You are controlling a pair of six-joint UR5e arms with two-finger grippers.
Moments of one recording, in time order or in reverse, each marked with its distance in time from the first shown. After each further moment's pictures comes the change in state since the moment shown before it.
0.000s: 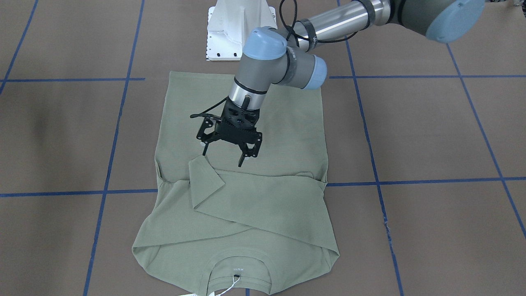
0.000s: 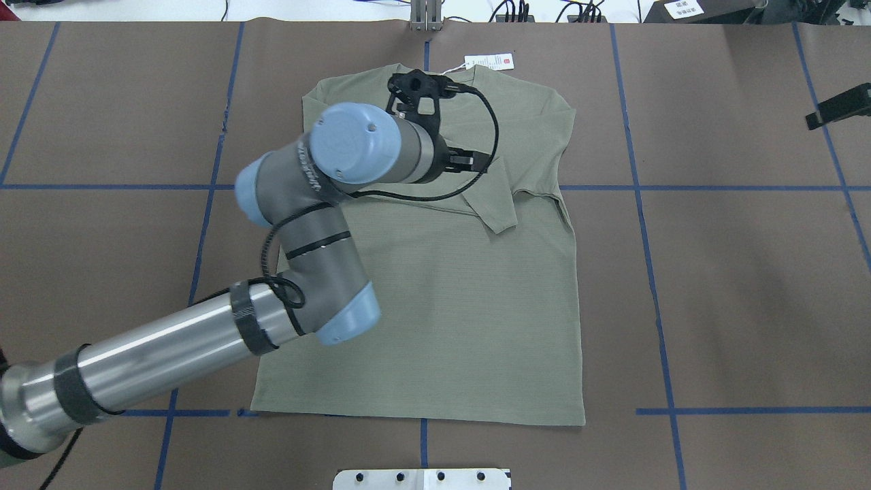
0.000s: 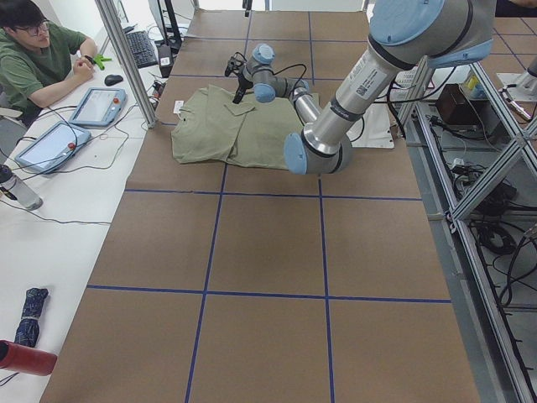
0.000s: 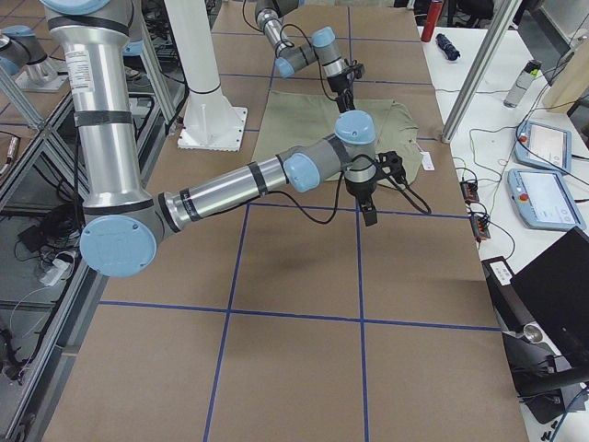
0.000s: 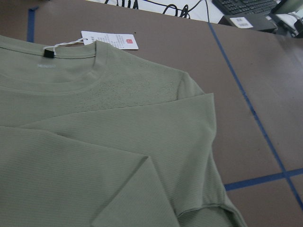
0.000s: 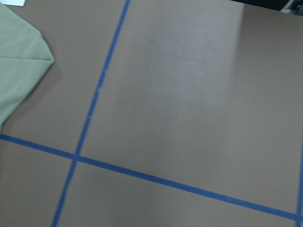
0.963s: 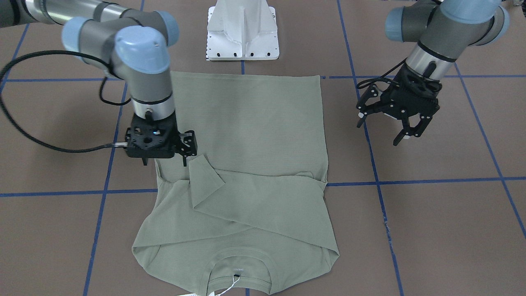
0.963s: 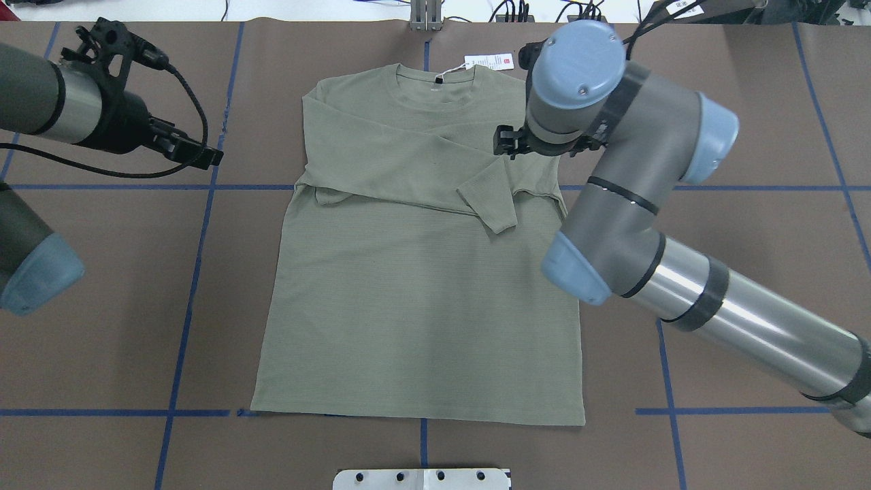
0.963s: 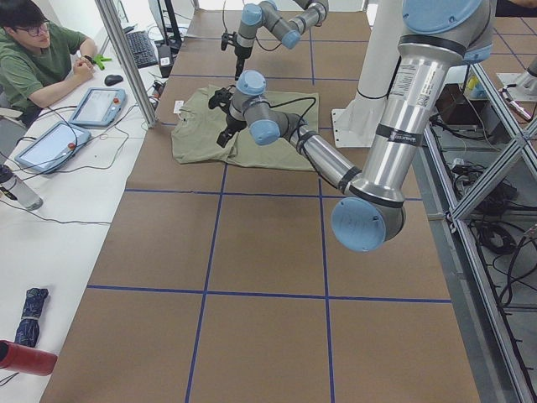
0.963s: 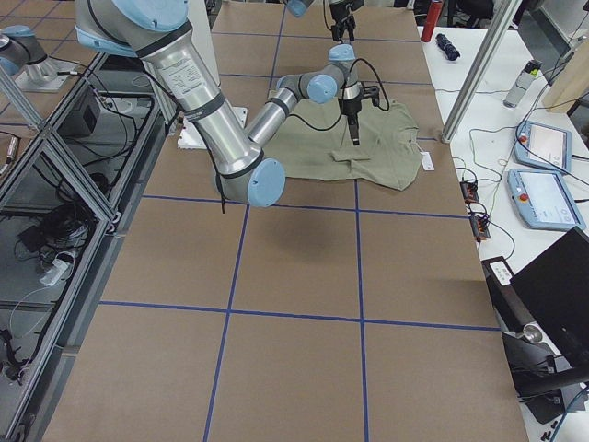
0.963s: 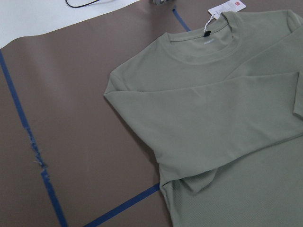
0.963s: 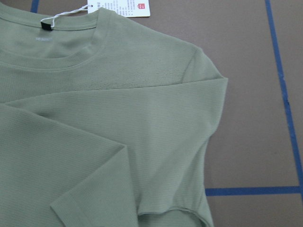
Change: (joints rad) left arm -0.349 0.588 -0.462 0.061 -0.378 0.531; right arm -0.596 0.600 -0.251 -0.298 -0.559 0.673
